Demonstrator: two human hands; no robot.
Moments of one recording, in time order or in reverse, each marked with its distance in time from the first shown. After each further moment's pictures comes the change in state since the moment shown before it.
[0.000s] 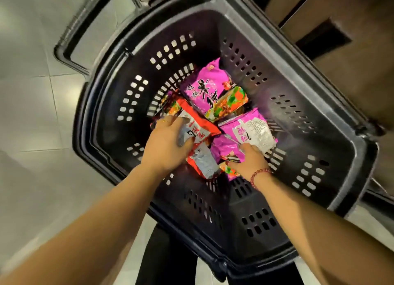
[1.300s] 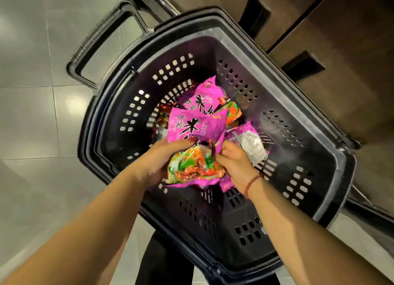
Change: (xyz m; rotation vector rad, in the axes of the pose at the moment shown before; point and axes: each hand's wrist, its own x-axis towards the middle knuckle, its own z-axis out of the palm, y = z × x) left_hand -0.006 0.015 -0.024 -1.208 -0.415 -0.593; right_hand -0.034 -0.056 -0.023 1.063 -0.158 -0.228
